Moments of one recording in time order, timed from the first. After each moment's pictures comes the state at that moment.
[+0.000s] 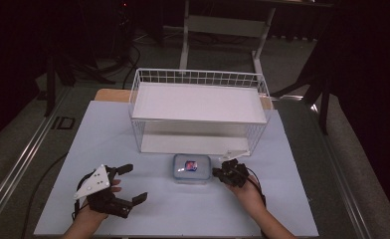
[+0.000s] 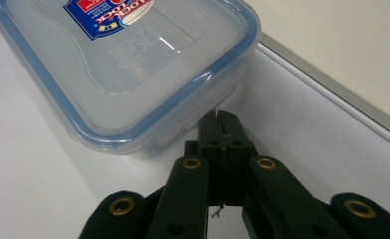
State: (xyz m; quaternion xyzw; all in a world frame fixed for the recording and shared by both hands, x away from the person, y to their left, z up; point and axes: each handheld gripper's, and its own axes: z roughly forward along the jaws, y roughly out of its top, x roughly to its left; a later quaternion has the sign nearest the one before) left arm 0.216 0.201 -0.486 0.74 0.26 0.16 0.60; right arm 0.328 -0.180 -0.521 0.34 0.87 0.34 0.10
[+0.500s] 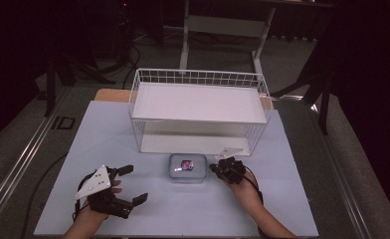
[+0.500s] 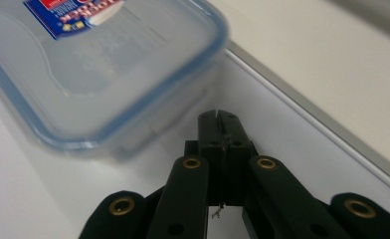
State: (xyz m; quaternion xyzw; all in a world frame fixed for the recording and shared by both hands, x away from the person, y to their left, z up) left arm 0.217 0.201 -0.489 0.74 0.27 0.15 0.60; right arm 0.334 -0.173 -0.520 0.33 0.87 0.33 0.14
